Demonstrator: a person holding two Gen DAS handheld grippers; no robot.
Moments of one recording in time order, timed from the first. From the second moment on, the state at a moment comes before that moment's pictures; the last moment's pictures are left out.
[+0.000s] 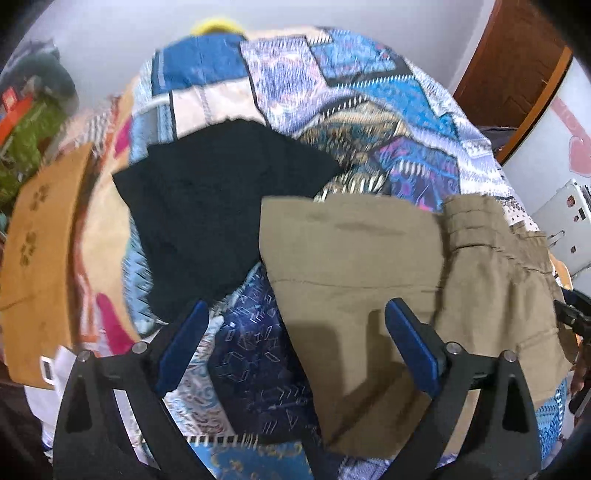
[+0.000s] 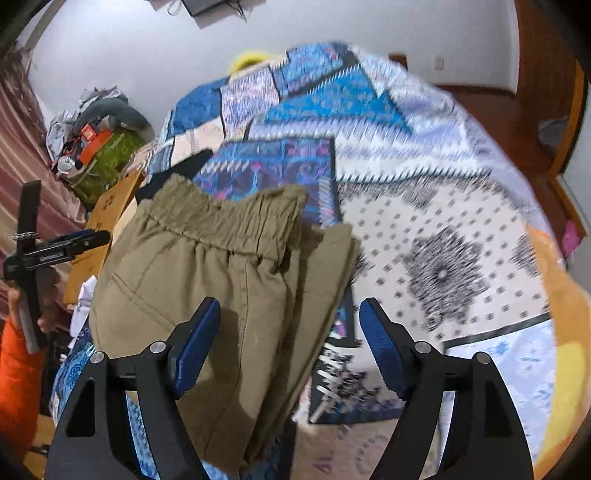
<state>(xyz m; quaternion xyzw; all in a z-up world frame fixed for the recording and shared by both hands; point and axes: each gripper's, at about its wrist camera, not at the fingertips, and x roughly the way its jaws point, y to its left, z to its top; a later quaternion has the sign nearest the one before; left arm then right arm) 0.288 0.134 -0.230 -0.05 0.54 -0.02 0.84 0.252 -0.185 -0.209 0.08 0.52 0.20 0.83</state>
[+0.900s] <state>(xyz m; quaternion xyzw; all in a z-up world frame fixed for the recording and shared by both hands) 0.285 0.142 -0.211 -0.11 0.51 -0.04 0.85 0.281 -0.169 -0.193 0.09 0.49 0.24 0.83</state>
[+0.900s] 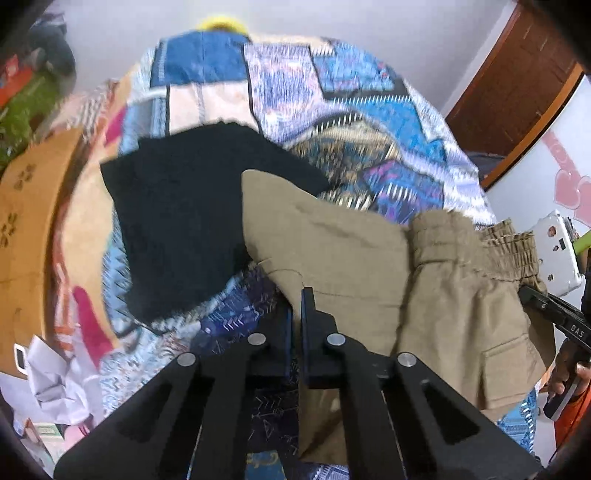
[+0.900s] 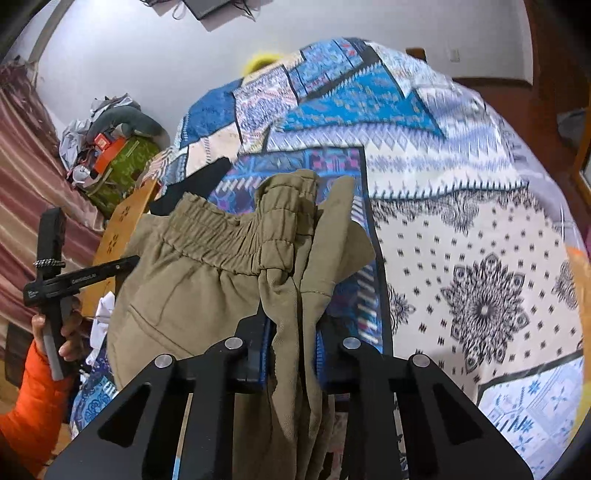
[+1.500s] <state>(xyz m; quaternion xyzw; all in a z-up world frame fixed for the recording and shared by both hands) 0.284 0.203 -0.119 -0.08 0.40 0.04 0.91 0.336 -0.078 -0.116 0.00 0.39 0.30 0.87</state>
